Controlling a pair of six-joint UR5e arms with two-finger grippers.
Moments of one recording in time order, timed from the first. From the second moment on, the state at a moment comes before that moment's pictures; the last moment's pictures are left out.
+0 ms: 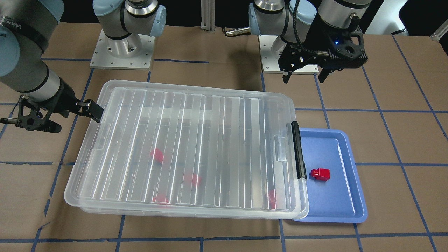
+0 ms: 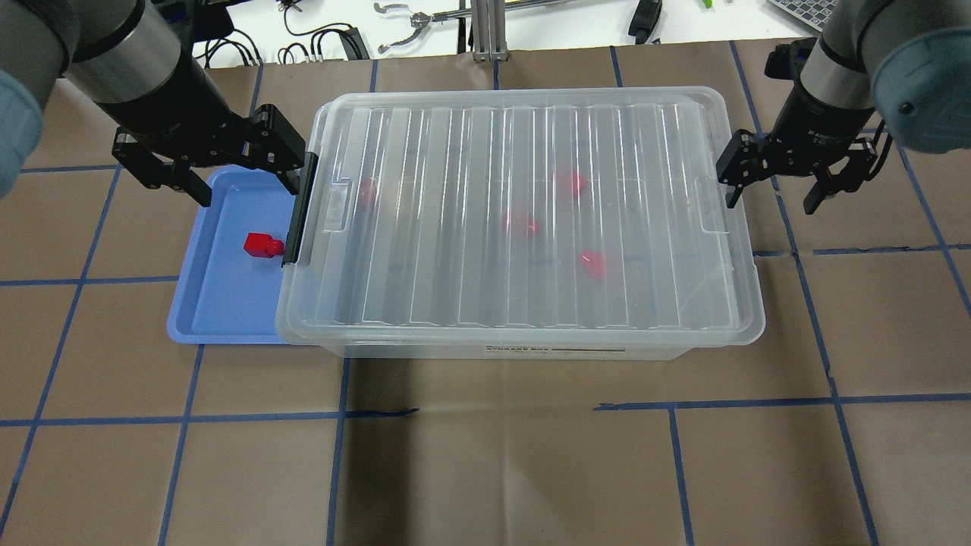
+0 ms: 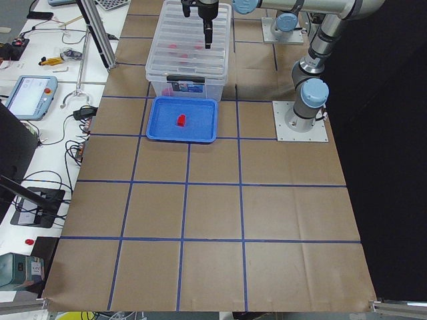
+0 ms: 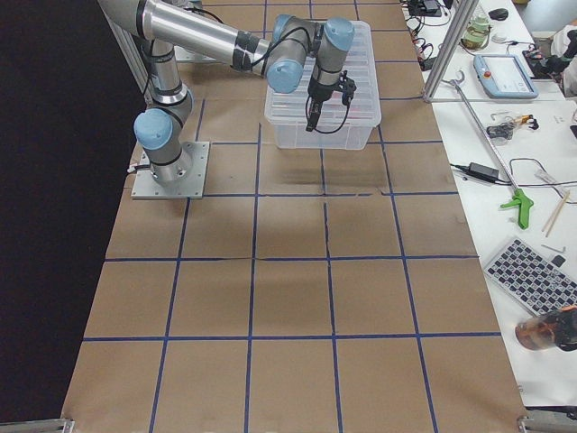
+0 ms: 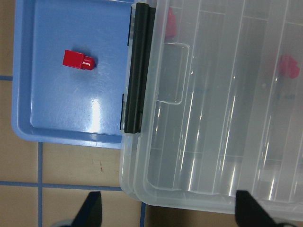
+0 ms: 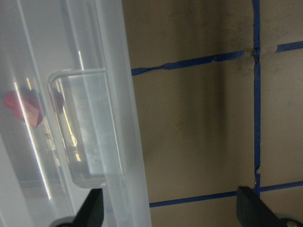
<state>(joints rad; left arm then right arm) -1.56 -1.51 -1.58 -1.60 1.53 -0.06 1.38 -1.46 1.73 -1.67 -1.58 -0.03</state>
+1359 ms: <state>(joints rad) -1.56 -1.51 -1.58 -1.60 1.53 -0.06 1.33 -1.45 1.79 -1.80 -1.62 -0.29</state>
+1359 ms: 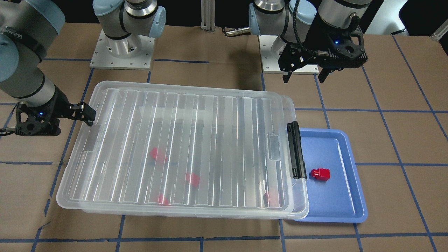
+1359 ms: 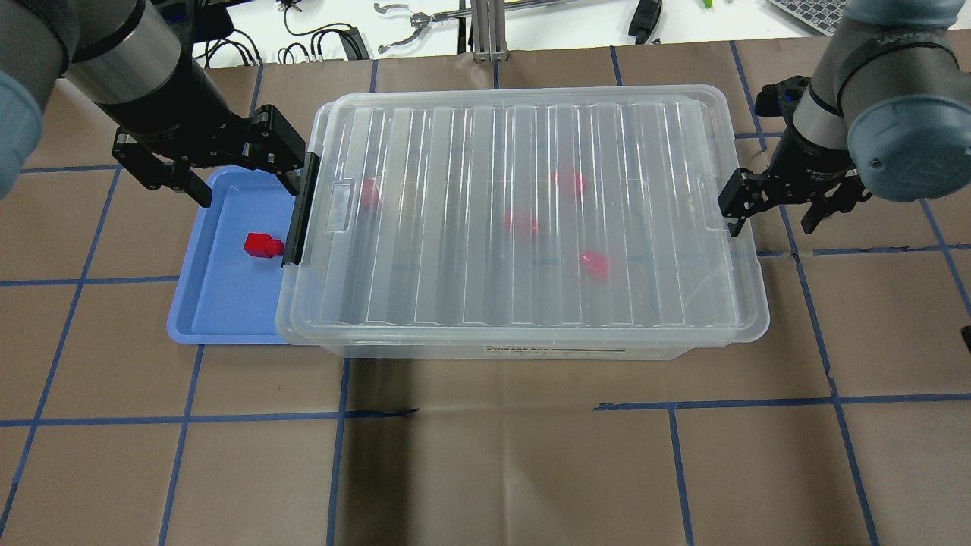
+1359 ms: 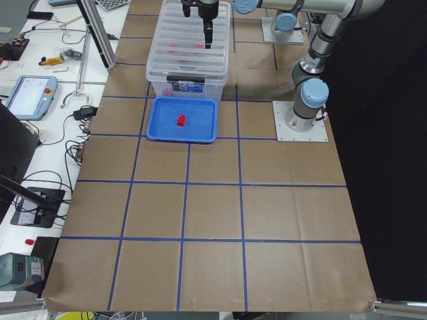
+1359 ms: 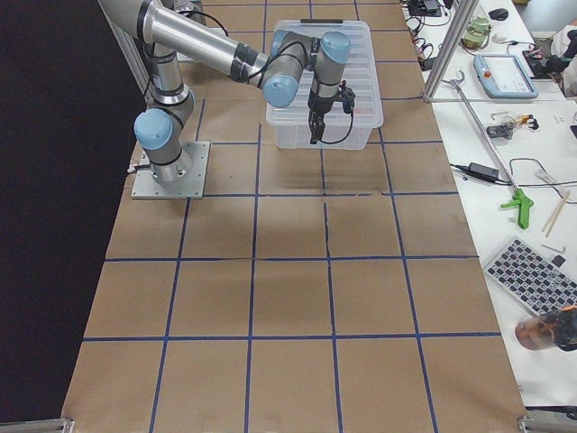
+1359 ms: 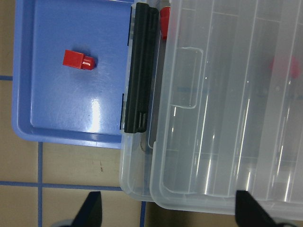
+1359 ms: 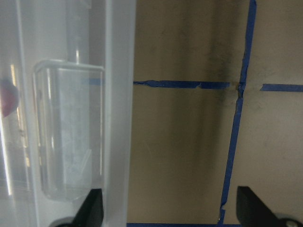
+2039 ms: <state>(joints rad) -1.56 -1.51 -1.58 -1.60 1.53 -0.06 1.26 -1.45 1.79 -1.81 -1.62 -0.37</state>
